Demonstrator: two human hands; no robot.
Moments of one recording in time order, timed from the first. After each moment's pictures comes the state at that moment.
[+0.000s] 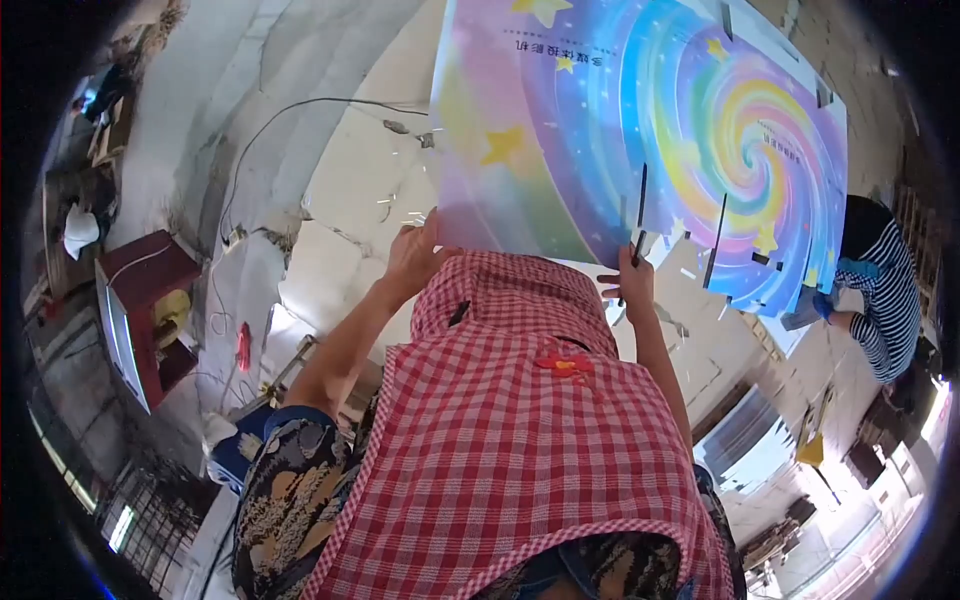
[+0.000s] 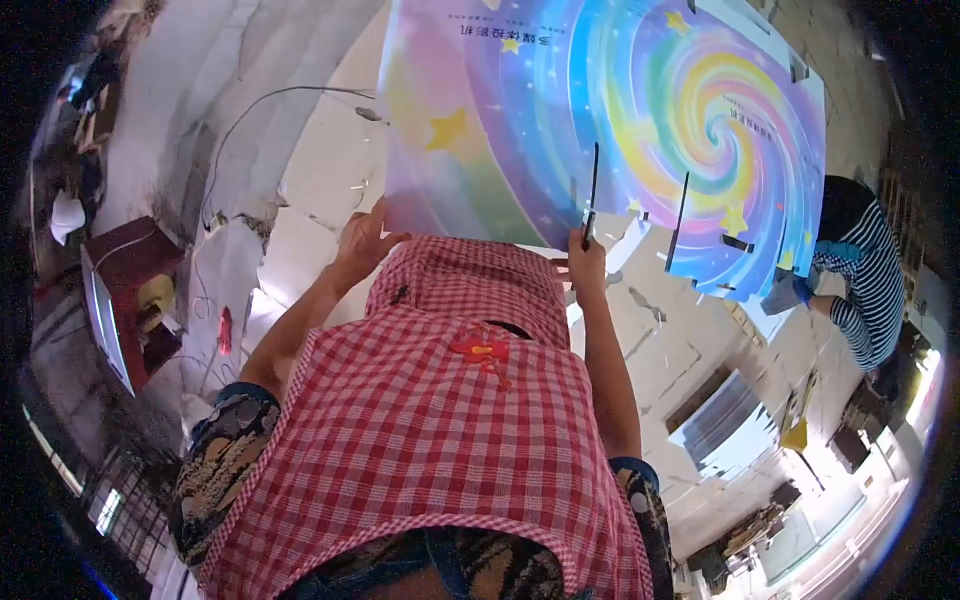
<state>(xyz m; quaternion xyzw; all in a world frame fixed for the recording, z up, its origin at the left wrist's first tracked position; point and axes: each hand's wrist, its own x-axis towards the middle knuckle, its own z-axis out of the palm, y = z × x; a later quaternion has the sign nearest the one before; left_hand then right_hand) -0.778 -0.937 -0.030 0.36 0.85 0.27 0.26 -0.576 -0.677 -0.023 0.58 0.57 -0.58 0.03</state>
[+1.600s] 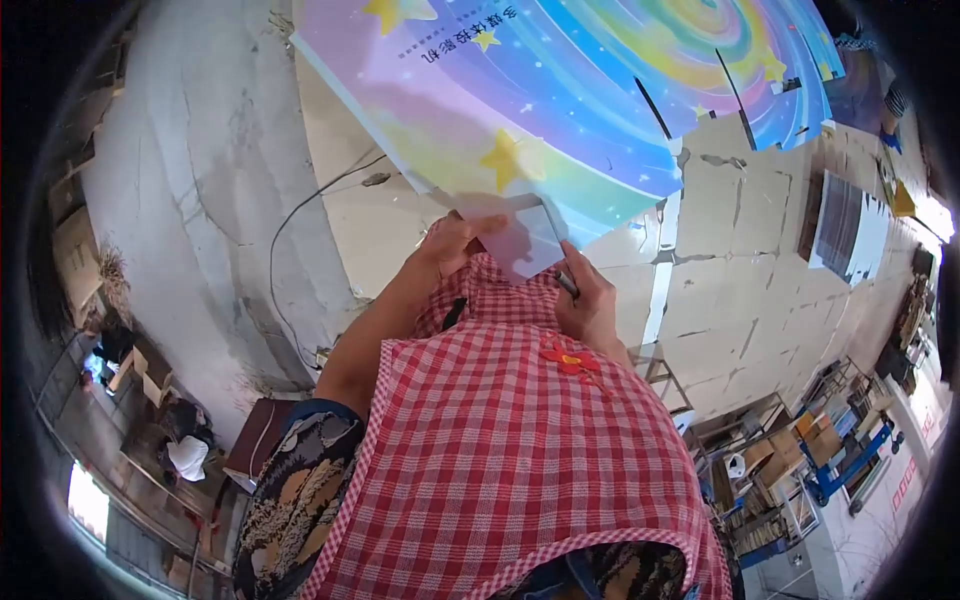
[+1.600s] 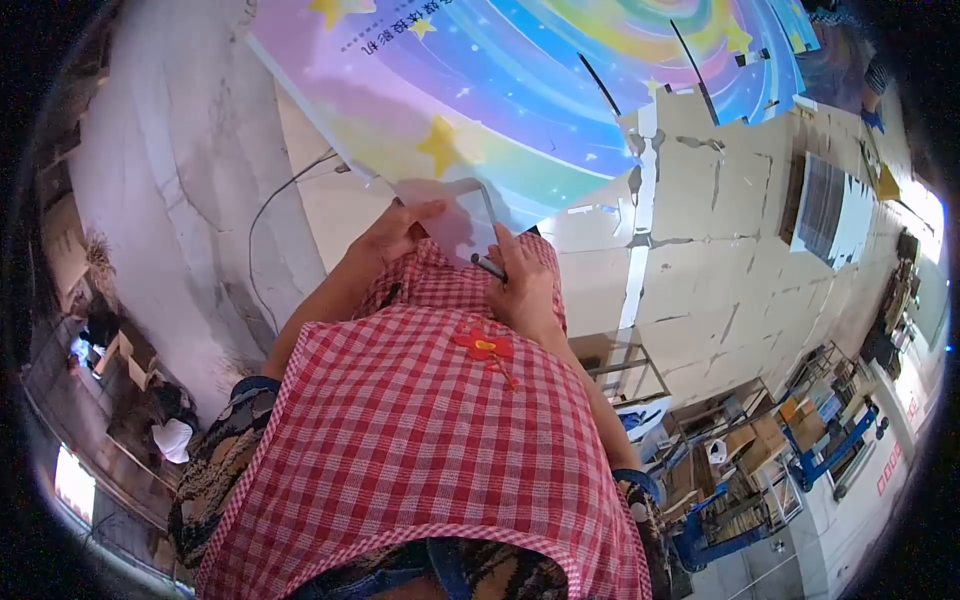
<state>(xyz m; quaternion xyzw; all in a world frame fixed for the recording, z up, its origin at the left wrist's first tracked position) -0.889 -0.872 -0.076 -0.06 0.42 0.39 0.82 -0.704 -0.858 0.048 0.57 0.68 -0.42 -0.17</state>
